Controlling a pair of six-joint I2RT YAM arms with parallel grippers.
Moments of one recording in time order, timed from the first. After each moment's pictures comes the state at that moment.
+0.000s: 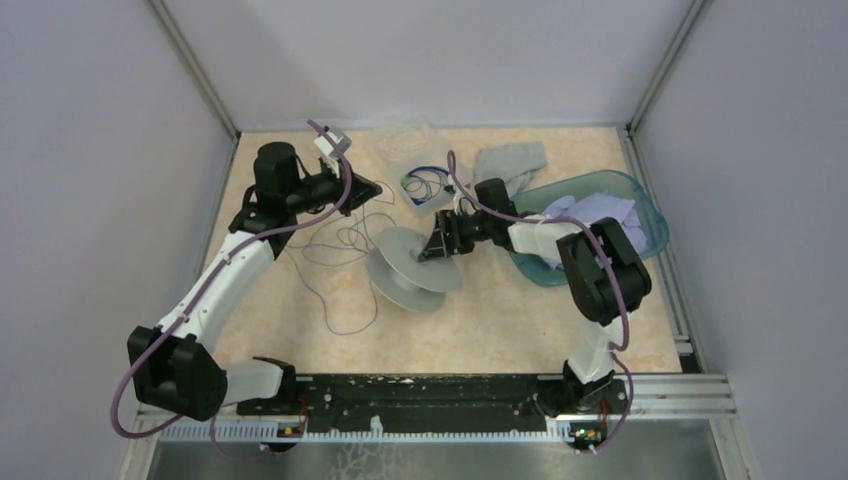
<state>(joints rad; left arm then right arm) -0.29 1.27 1.07 -0.06 0.71 -0.02 0.47 1.84 1.00 0.10 -0.84 0.40</state>
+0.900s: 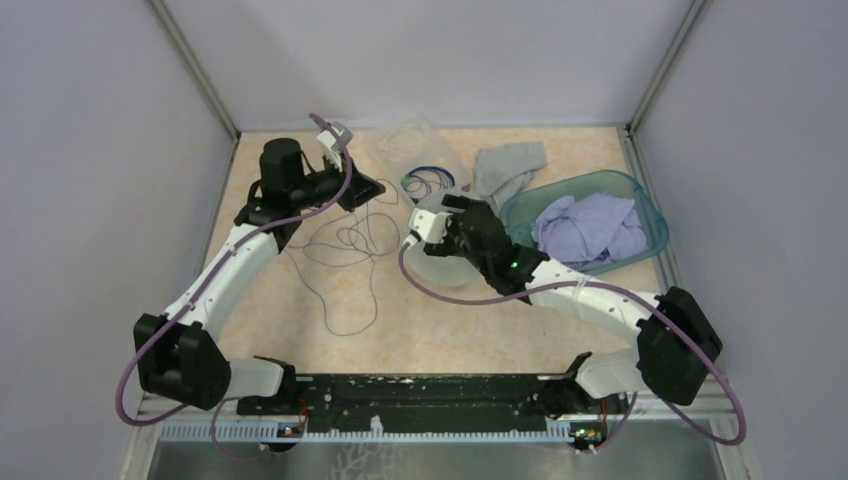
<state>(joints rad) -0.29 1.32 1.11 -0.06 0.70 -0.12 0.80 1.31 0.89 0.05 0.23 -0.77</state>
